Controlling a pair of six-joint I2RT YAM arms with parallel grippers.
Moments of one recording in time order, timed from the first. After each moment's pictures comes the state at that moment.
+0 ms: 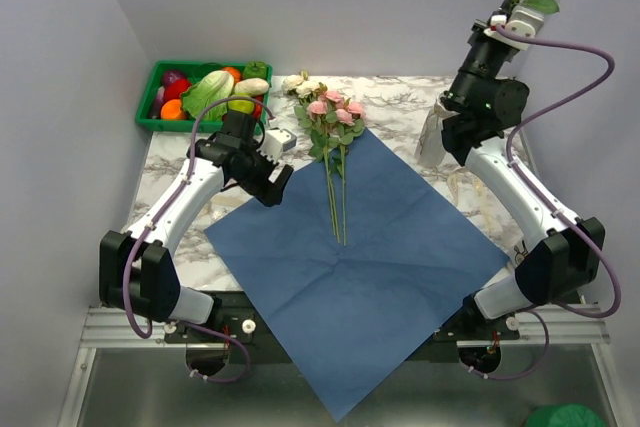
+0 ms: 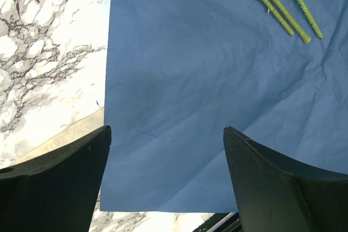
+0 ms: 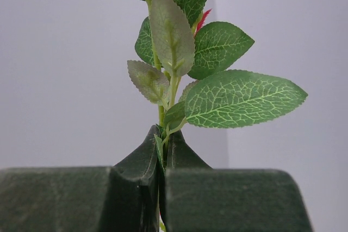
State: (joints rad) left arm -0.31 1.41 1.17 -0.81 0.33 0.32; right arm 0.41 1.50 1.41 1.01 0.70 -0.56
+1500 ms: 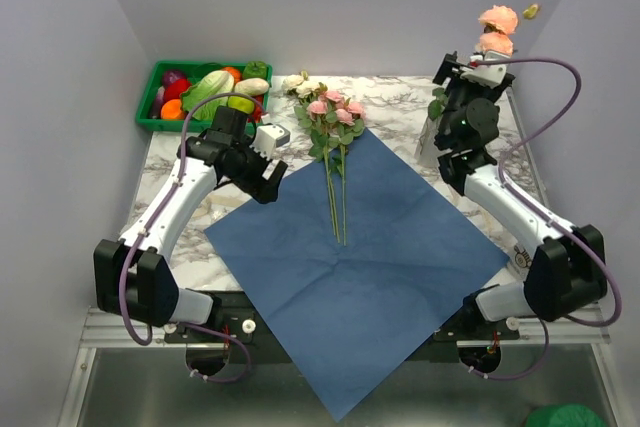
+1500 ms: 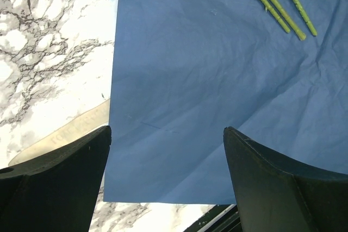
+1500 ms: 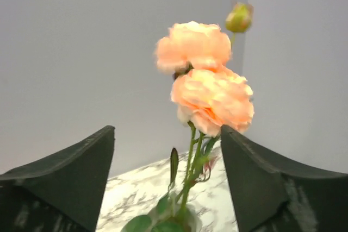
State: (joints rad) left arm -0.27 1.39 1.20 -0.86 0.36 0.35; right arm 0.36 1.45 1.07 0.86 0.72 -0.26
